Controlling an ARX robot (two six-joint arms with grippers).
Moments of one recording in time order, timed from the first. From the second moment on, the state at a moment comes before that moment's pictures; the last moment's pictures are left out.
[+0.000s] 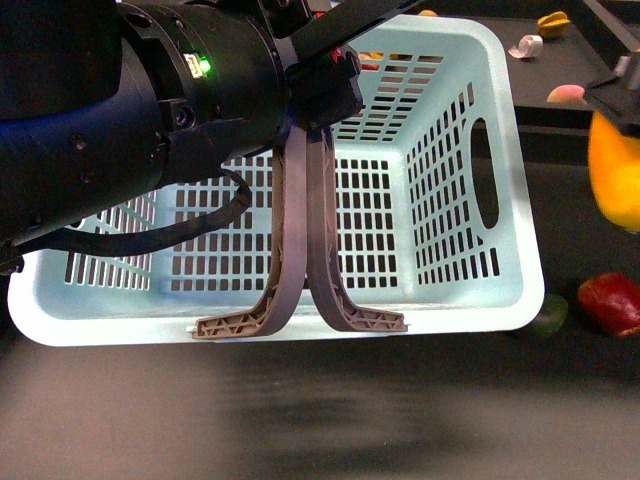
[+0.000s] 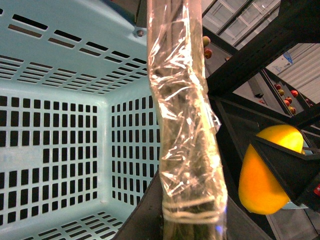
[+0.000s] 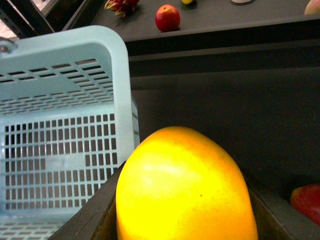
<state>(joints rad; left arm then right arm) -0.55 1.76 0.68 0.94 0.00 -0.57 0.06 1.66 0.61 0.63 -0.14 0.22</state>
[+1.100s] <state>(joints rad) -0.55 1.76 0.67 0.94 -0.01 -0.56 0.27 1.38 0.52 0.67 0.08 0.37</state>
